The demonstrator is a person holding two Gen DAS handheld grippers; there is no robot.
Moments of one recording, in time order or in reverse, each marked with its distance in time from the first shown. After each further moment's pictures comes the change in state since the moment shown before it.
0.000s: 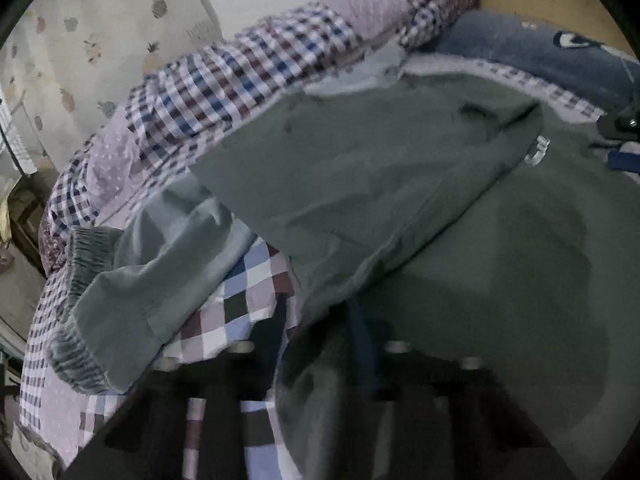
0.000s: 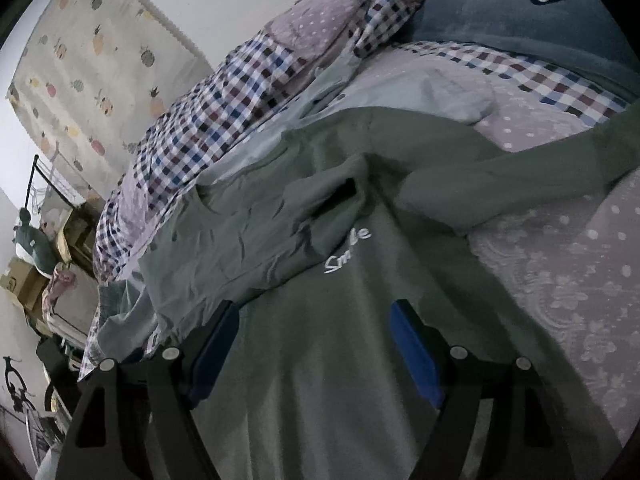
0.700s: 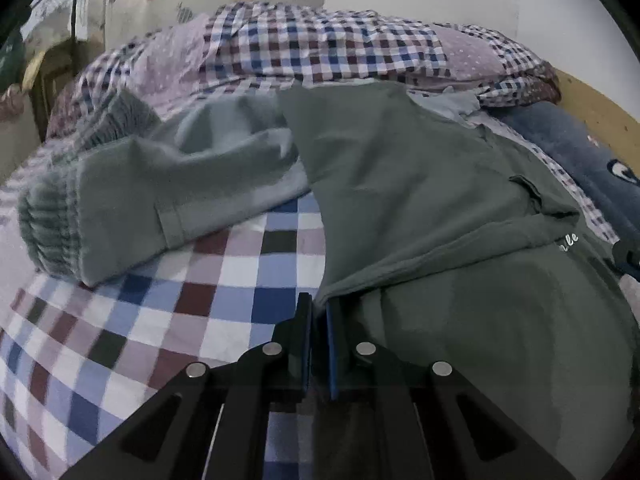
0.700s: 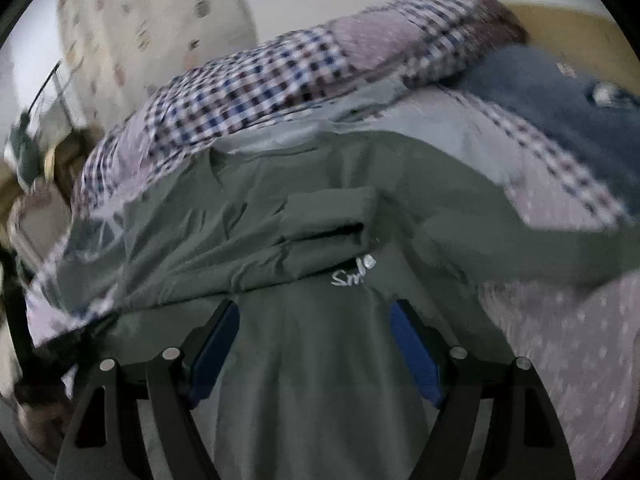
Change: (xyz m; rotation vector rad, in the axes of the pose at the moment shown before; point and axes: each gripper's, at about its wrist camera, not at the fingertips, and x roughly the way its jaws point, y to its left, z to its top) left arm 0.006 0.053 -0.046 -0.452 -0.006 -0.099; right arm 0.016 0.050 -0.007 -0.387 -0.037 -0.145
